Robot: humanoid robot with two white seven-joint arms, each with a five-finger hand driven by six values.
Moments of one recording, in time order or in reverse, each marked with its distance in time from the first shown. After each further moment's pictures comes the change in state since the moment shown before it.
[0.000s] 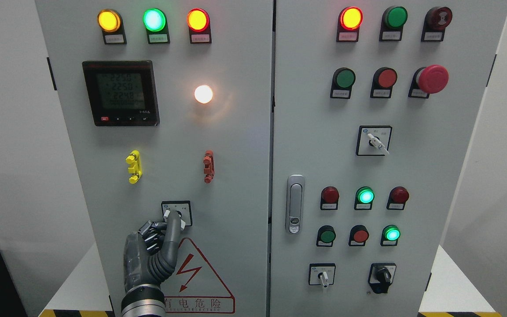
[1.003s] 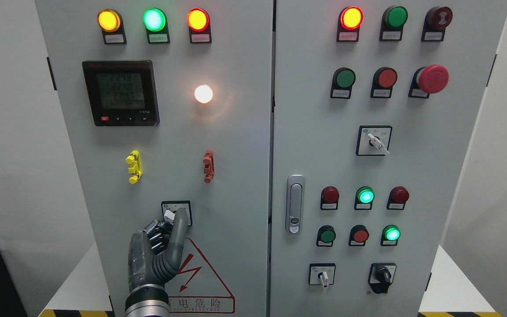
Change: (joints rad) left arm 0.005 0.001 -0.016 -0.001 -0.001 -0.019 -0.006; right arm 0.000 0.000 0.000 0.000 0.000 0.000 0.000
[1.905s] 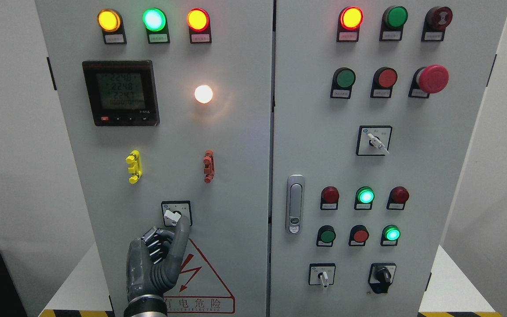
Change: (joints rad) left arm 0.094 0.008 -0.002 -0.006 -0.004 -0.142 -0.003; right arm 0.000 0.000 0.000 0.000 0.000 0.000 0.000
